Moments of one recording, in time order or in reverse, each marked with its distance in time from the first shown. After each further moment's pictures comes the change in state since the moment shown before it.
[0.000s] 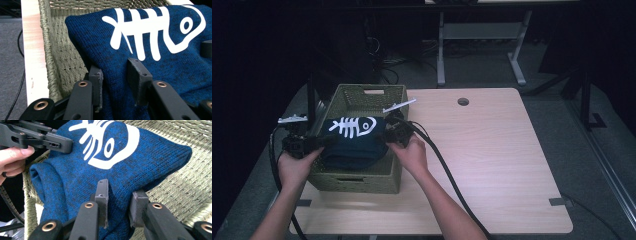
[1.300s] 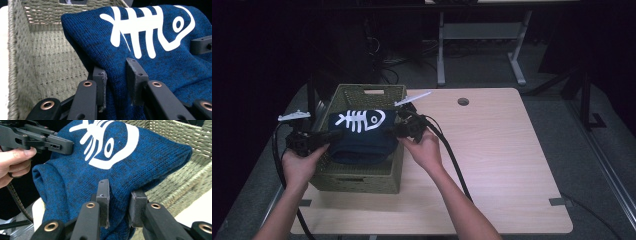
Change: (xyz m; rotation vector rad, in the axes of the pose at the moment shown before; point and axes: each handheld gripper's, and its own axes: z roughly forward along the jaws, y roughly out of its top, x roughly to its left) left arm -0.031 0.011 -0.010 -0.071 -0.080 0.012; right arm -0.002 0.006 -0.048 -0.034 0.002 -0.041
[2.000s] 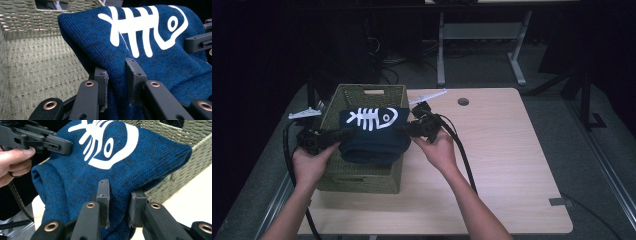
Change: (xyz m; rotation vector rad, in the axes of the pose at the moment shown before) left arm -0.028 0.008 0.010 -0.013 -0.064 0.026; right arm -0.009 -0.008 -0.036 -0.012 -0.026 0.001
